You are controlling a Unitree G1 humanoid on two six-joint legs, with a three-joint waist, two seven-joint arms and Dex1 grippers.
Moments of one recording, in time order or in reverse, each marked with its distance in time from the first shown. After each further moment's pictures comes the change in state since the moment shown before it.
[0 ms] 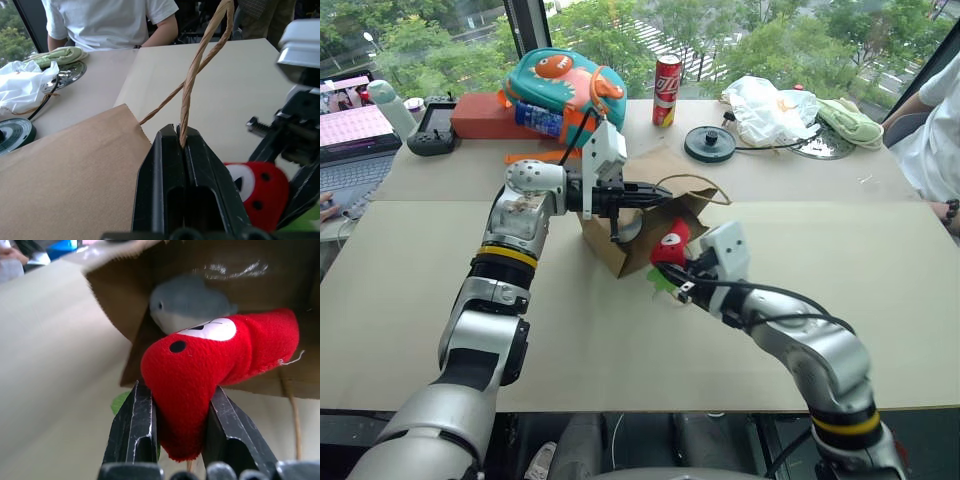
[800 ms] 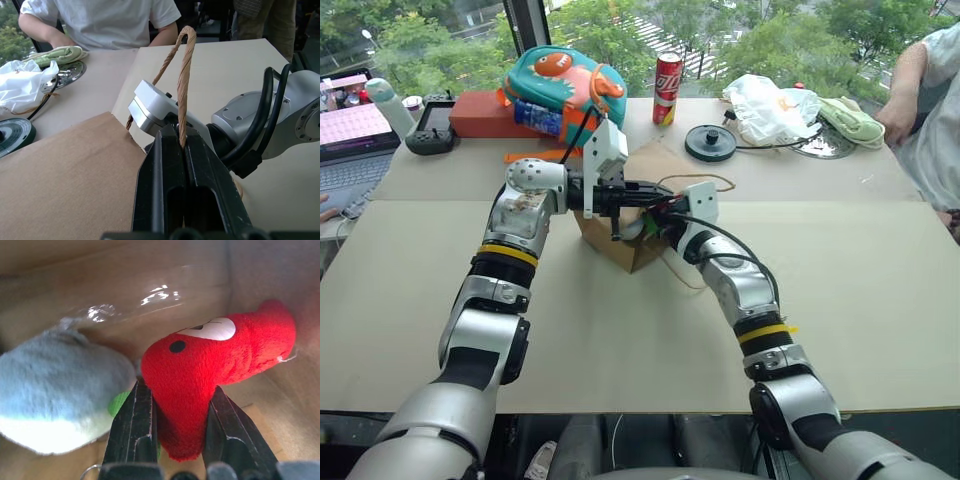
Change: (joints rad) left arm -0.005 0.001 -0.006 0.001 -0.004 0.001 -0.001; right arm -0.334 0.298 -0.161 0.759 -0.185 -0.493 -0.084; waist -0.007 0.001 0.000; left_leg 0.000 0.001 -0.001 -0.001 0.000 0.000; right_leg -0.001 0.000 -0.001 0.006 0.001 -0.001
